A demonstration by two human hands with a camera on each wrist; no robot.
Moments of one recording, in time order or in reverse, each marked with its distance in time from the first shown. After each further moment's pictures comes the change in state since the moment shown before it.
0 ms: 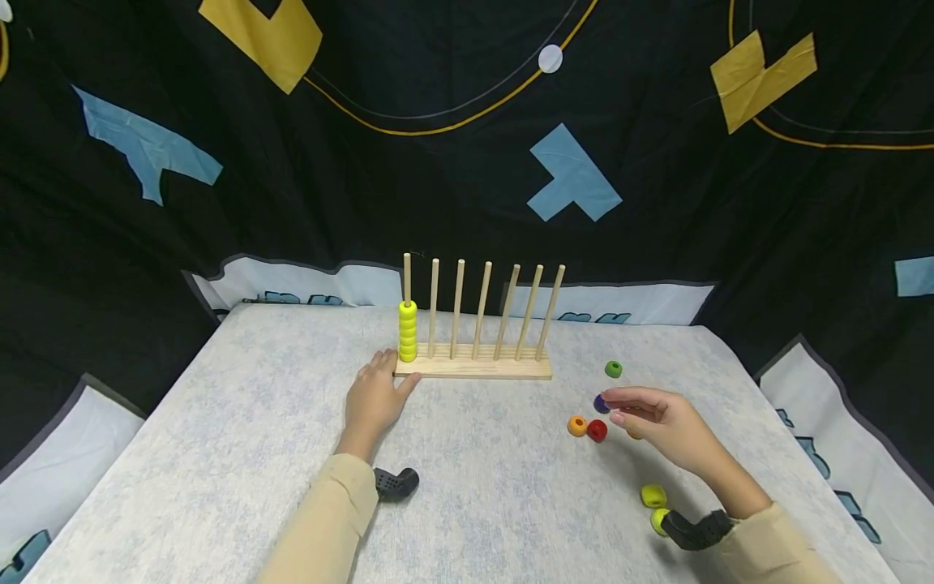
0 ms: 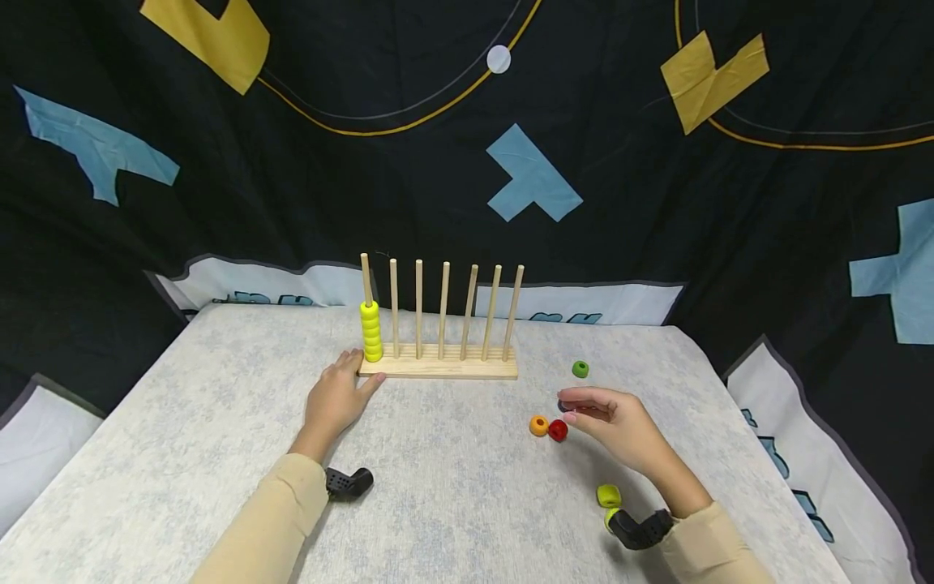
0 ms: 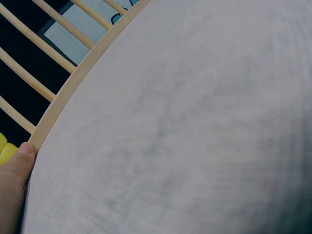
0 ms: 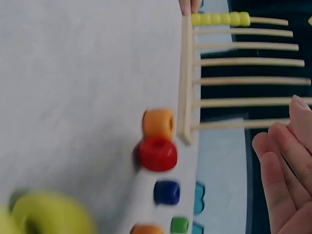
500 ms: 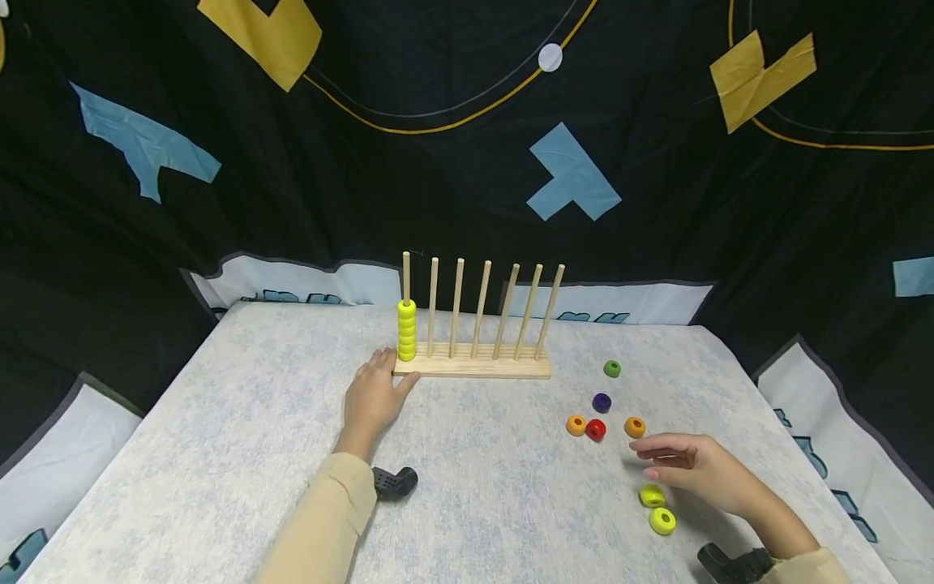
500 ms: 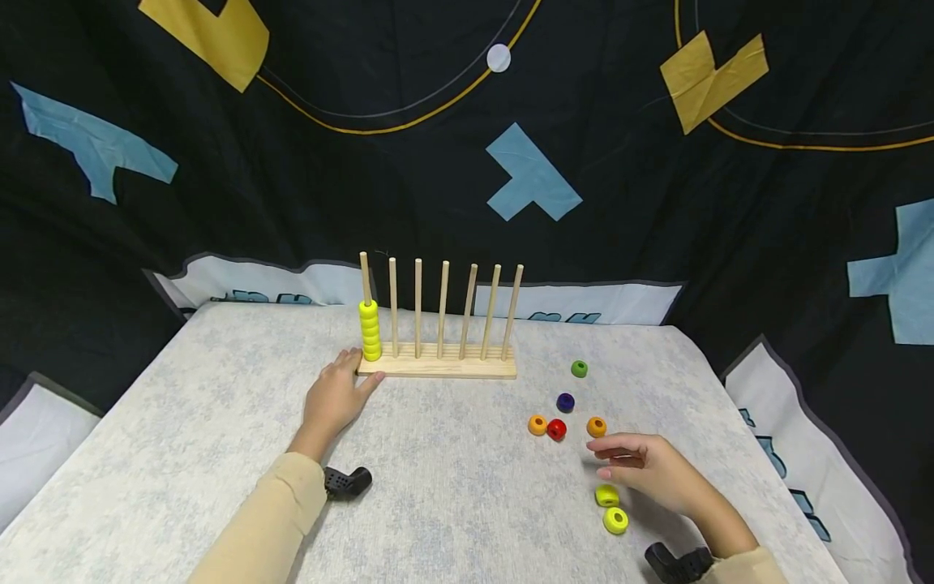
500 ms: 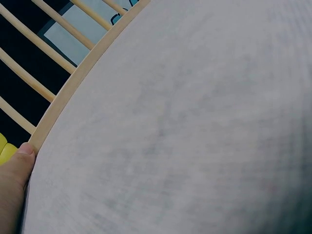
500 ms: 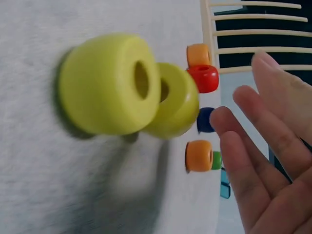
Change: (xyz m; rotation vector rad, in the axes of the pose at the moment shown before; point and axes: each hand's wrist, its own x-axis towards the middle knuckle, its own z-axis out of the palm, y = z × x) left_hand 0.001 0.000 0.001 0.007 -0.005 -0.006; right_hand -0.045 0.038 -0.023 -0.004 -0.230 0.141
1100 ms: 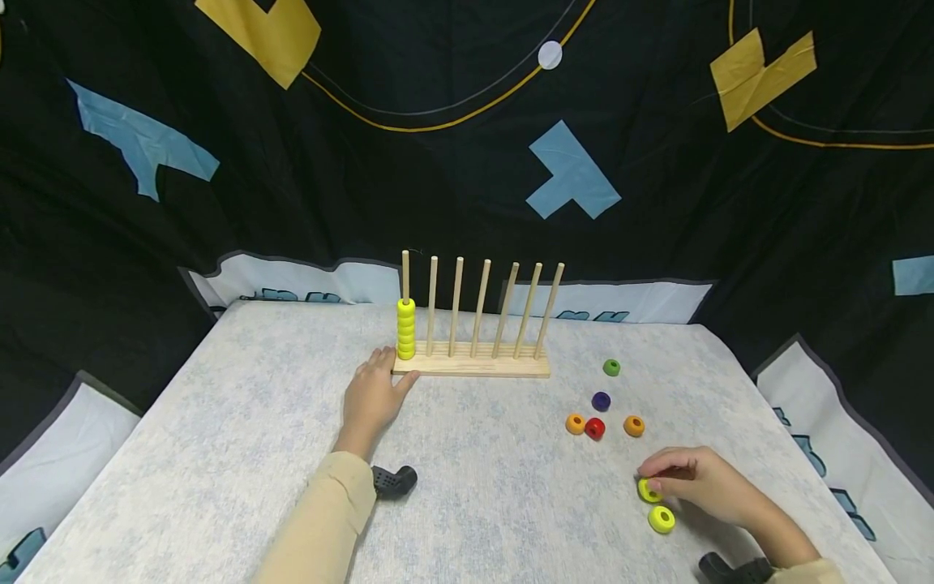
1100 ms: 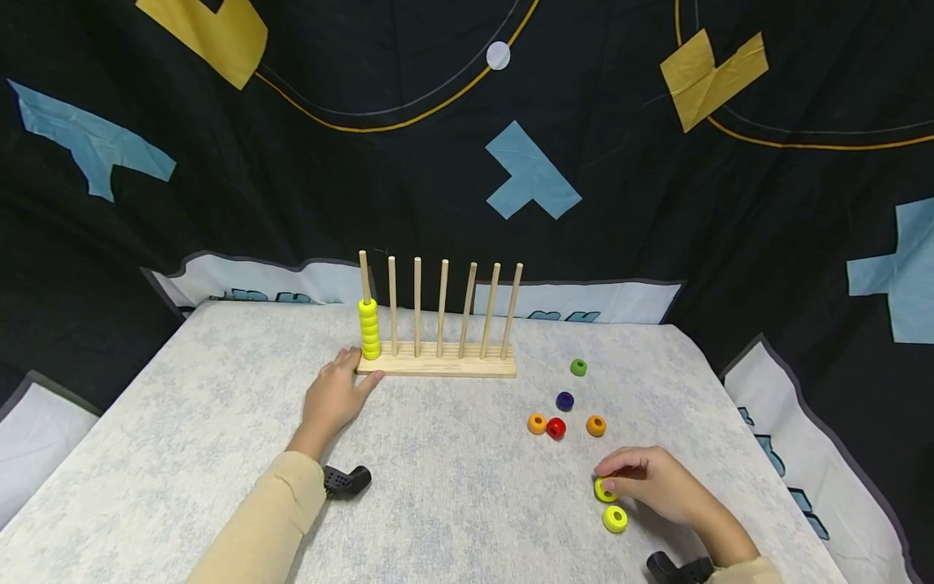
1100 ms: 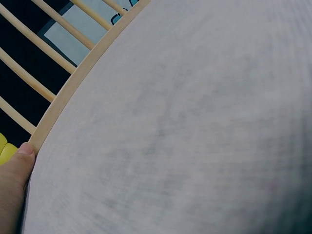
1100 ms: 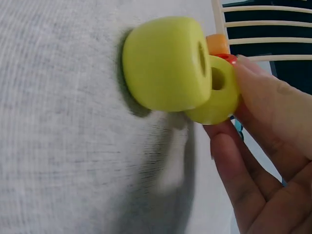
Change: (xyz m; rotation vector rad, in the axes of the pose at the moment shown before) left_hand 0.000 0.000 0.000 0.000 -0.005 -0.003; right_hand -0.006 0.019 0.008 -0.001 -0.026 0.042
